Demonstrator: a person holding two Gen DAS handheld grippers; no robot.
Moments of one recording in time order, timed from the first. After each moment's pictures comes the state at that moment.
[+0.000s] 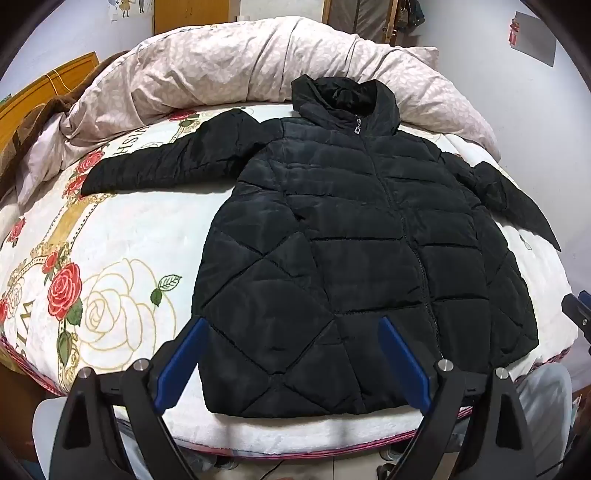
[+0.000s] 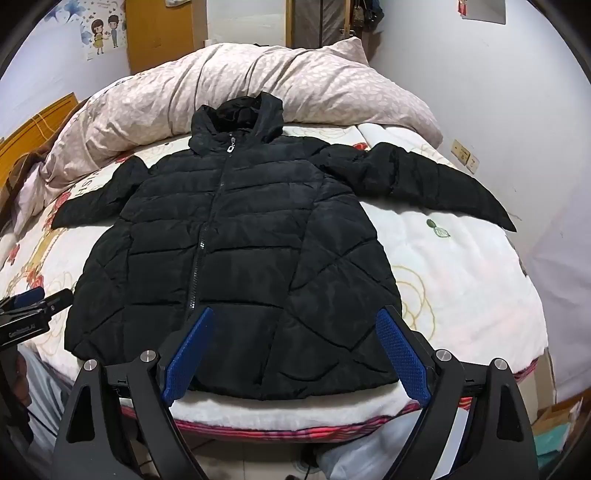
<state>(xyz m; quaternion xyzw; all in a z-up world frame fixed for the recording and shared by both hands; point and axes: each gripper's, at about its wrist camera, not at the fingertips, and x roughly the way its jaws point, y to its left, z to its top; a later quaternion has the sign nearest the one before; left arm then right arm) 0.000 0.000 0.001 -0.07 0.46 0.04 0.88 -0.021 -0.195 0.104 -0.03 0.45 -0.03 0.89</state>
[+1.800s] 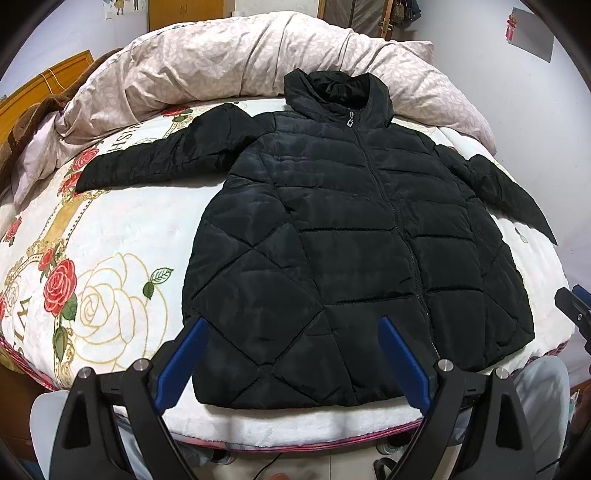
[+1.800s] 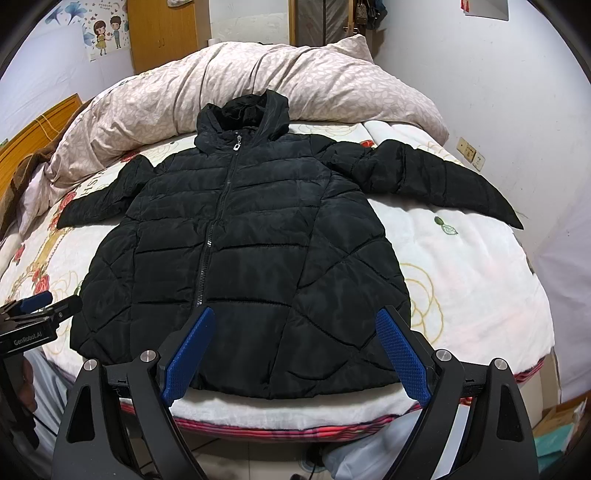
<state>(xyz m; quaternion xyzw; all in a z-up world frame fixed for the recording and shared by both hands) -0.003 -0.006 -0.002 -0.07 0.47 0.03 0.88 -0.022 -0.191 0.102 -0.02 0.45 -0.01 0.89</state>
